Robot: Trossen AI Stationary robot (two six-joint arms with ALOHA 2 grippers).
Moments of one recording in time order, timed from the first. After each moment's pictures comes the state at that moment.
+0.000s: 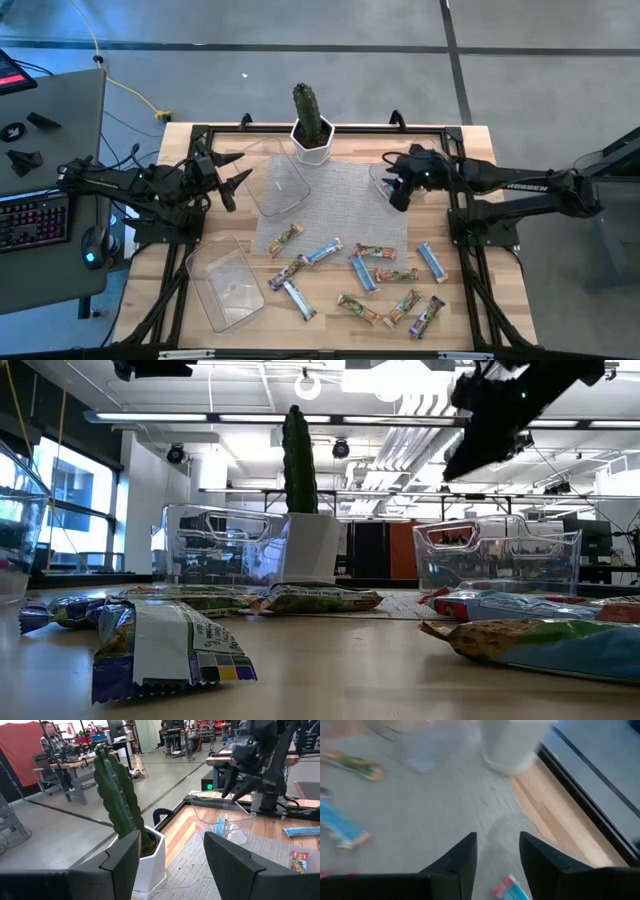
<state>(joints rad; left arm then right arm) -0.24 0.57 0.70 -0.24 -0.80 0.04 -0.22 0.97 0.73 -0.44 0.18 0.08</state>
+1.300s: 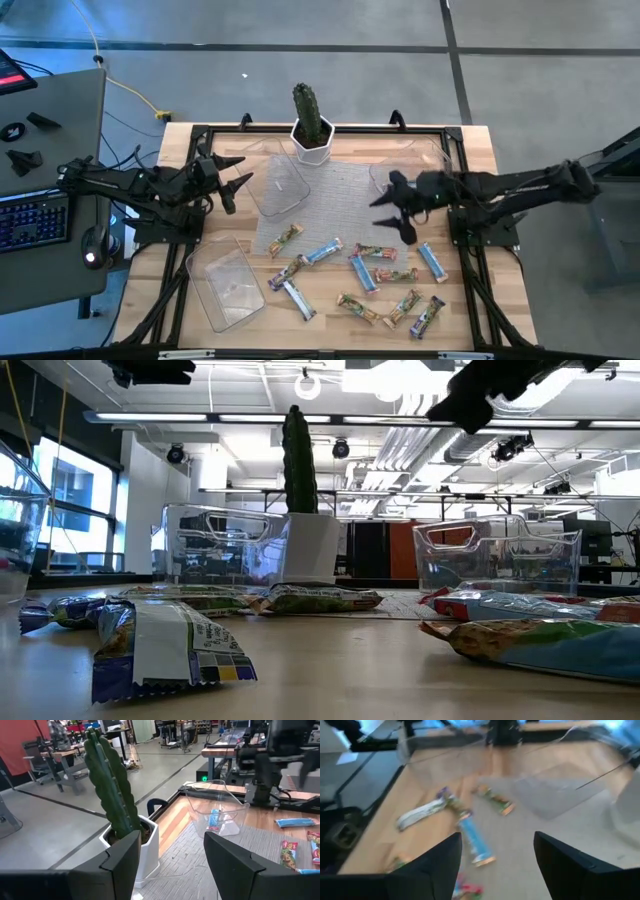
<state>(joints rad) -0.24 0.57 0.70 -0.31 -0.78 -0.03 0.07 0.97 0.73 -0.25 -0.06 0.11</state>
